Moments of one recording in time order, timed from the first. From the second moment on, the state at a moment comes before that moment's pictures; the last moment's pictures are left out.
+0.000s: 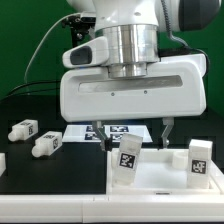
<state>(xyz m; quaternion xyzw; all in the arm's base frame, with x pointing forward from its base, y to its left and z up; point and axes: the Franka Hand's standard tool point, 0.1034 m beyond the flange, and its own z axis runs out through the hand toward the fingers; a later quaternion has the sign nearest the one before) 0.625 0.006 0.079 -0.99 0.12 -0.07 0.05</state>
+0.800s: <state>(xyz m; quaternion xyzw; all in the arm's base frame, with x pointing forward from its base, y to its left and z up) 0.621 -0.002 0.073 -0.97 0.23 -0.06 0.05</state>
